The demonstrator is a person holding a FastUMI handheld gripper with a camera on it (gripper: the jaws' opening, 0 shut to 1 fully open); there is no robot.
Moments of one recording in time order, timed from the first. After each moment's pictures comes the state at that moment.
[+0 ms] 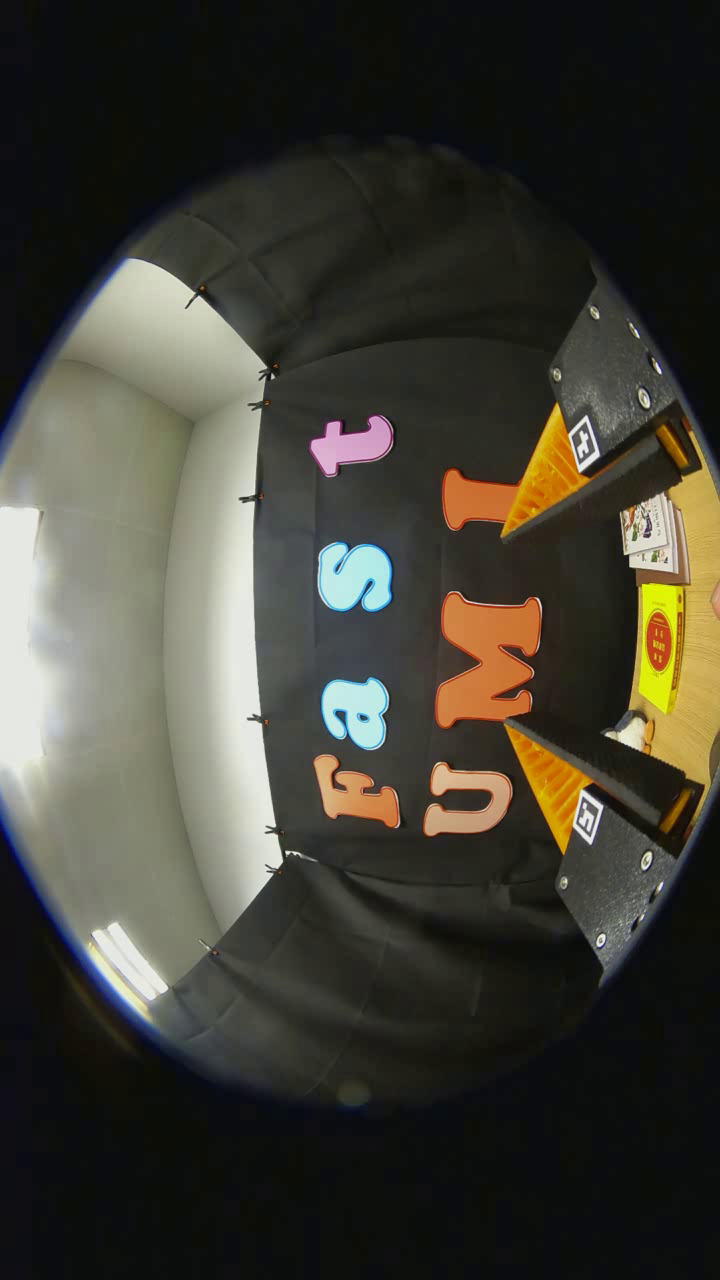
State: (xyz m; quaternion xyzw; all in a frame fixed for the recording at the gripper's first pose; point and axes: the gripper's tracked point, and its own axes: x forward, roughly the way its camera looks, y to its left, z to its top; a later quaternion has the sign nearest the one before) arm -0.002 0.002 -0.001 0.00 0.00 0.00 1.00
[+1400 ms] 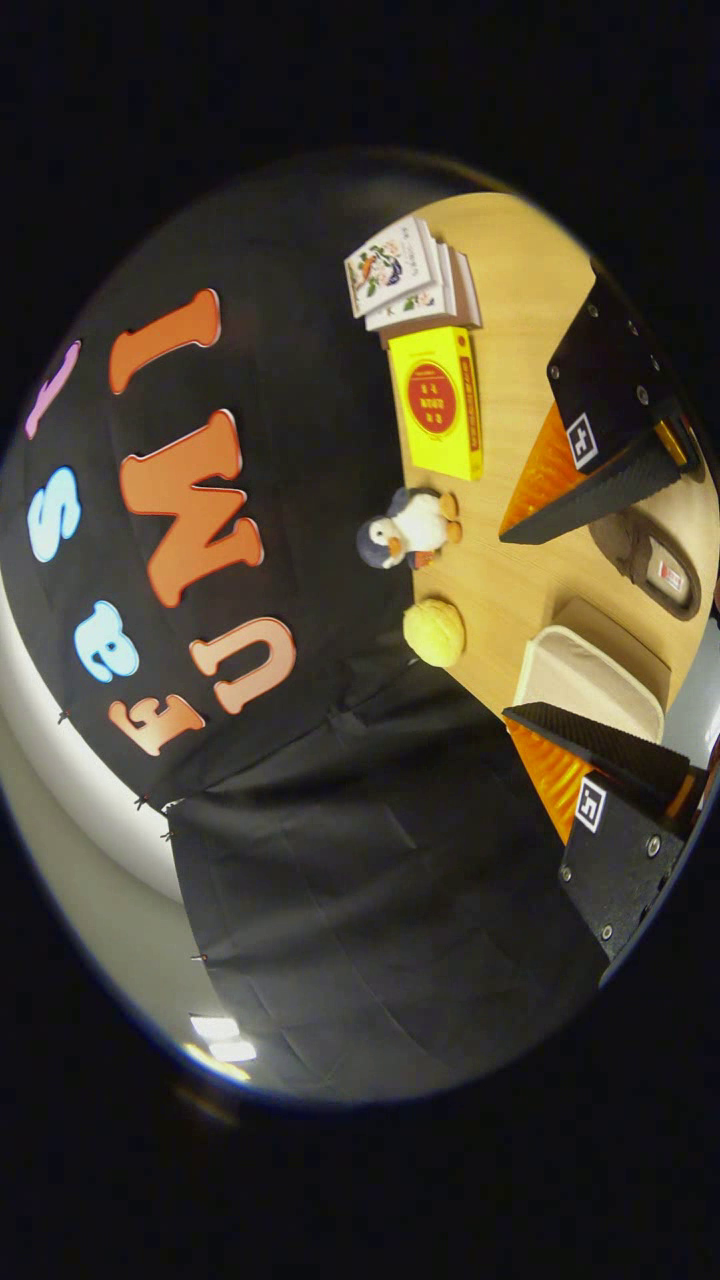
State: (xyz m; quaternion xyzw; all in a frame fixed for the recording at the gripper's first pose) arm -0.068 0.191 -0.253 0.22 0.39 0.25 0.86
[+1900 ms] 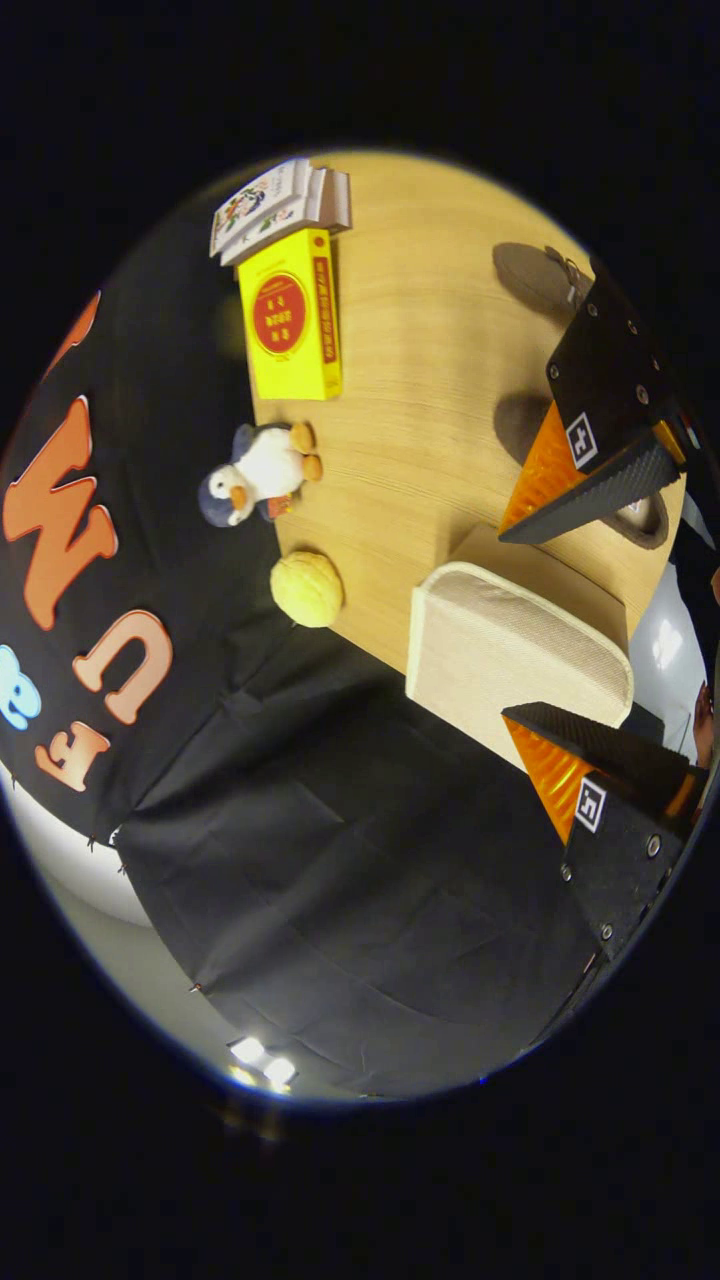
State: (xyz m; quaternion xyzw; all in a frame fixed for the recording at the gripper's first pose) arm -0.134 0.273 -0.340 0.26 0.54 0.31 0.74
